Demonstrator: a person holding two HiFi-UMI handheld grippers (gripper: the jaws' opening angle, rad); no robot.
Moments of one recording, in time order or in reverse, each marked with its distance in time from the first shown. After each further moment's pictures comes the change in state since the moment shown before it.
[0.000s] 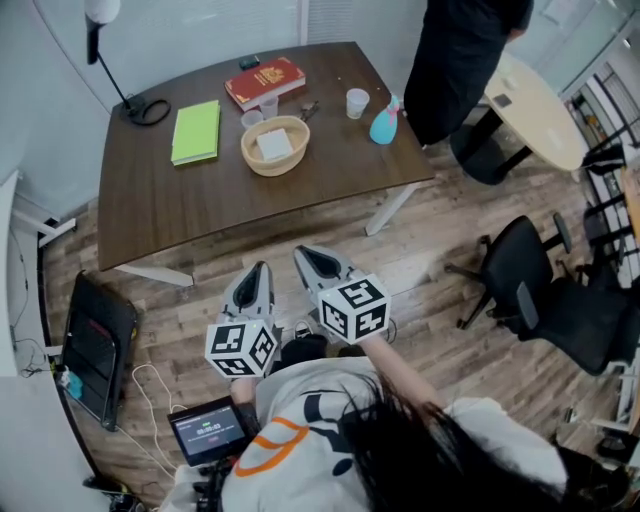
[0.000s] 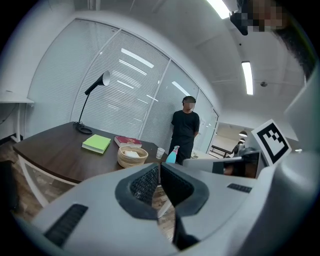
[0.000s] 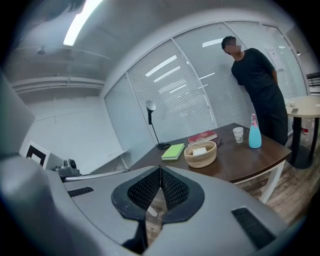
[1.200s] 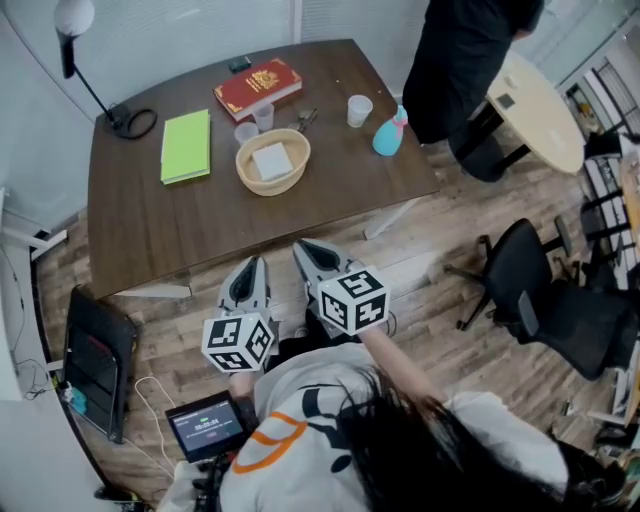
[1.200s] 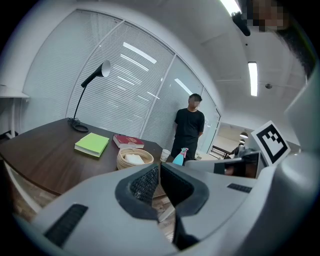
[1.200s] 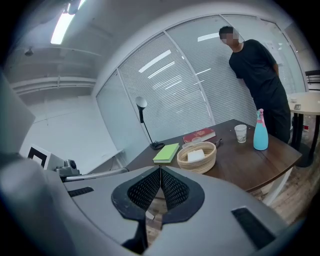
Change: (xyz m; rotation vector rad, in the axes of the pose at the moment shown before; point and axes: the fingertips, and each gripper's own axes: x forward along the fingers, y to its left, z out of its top) left arm 0.084 0.046 0.024 -0.023 0.028 -0.011; right arm 0.076 -0.053 0.028 0.039 0.036 -0.029
